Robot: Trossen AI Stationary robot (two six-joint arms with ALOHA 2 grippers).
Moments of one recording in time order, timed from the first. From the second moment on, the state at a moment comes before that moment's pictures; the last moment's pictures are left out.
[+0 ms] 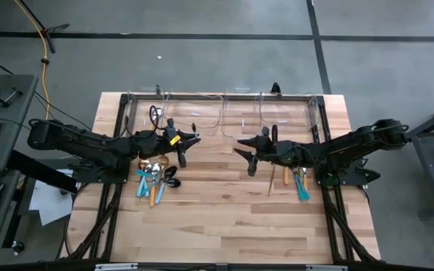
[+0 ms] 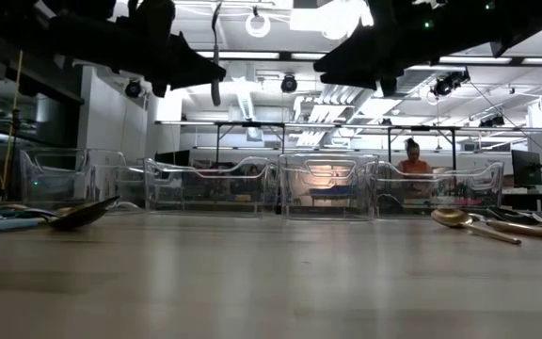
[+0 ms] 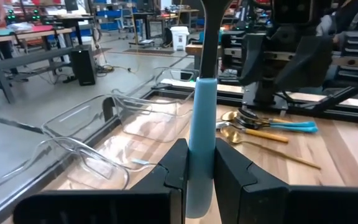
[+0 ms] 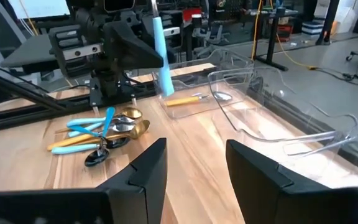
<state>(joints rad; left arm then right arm) 0.03 1.15 0.41 0.65 -0.33 -0.02 0.11 1.31 0.57 0.56 0.45 0.15</state>
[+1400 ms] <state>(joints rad) 0.07 1.15 0.41 0.62 -0.36 -0.02 0.10 1.31 0.57 0.47 0.47 0.21</state>
